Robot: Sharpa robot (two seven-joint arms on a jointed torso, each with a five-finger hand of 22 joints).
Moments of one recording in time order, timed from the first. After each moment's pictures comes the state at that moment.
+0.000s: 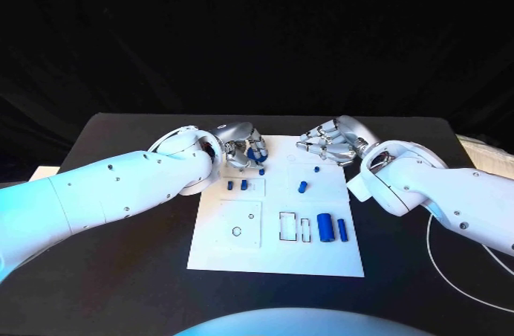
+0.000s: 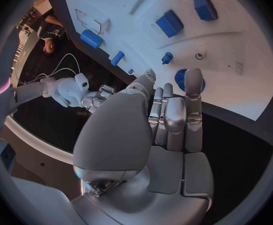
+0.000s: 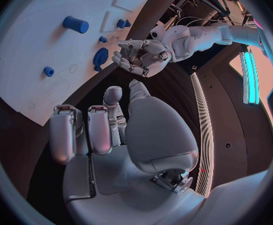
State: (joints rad) left arm 1.21 -0.56 -0.06 1.29 -1.34 -0.22 -0.05; left_hand 1.50 -0.17 0.23 0.18 0.12 0.96 0.13 0.22 0.24 1.02 0.08 0.33 0.17 1.42 0.00 1.21 1.06 0.17 1.28 0.10 0.76 0.93; right arm 0.98 -0.91 0.21 1.67 -1.03 -0.44 -0.18; right_hand 1.34 -0.02 -0.11 0.29 0.42 1.01 0.13 0.06 0.07 1.24 0.05 0.80 0.96 1.46 -0.02 1.35 1.24 0.05 1.41 0.08 1.43 1.29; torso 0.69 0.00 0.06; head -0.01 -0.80
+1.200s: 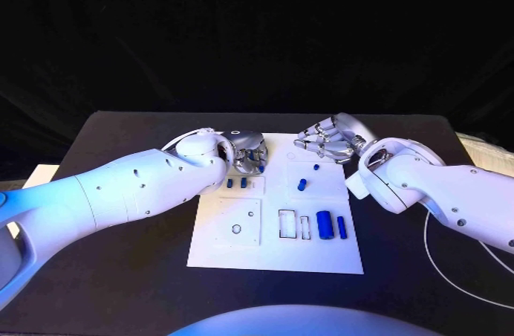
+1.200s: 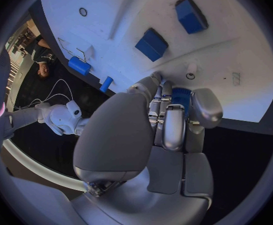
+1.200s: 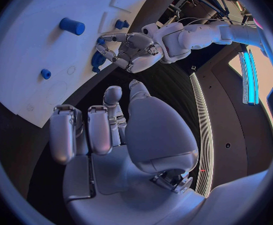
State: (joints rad) left arm 1.19 -0.47 -0.06 1.21 -1.53 -0.11 -0.12; left_hand 1.52 -0.16 0.35 0.14 0.12 1.06 0.13 0.15 0.17 1.14 0.07 0.20 0.07 1.47 -0.01 1.35 1.19 0.11 1.42 0.09 1.11 1.22; right arm 0.98 -0.91 0.21 1.68 -1.03 -0.44 -0.18; right_hand 1.34 -0.02 -0.11 0.29 0.42 1.01 0.13 0.06 0.07 1.24 0.05 0.79 0.96 1.46 -0.02 1.35 1.24 0.05 1.41 0.08 1.43 1.29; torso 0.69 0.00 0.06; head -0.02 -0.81
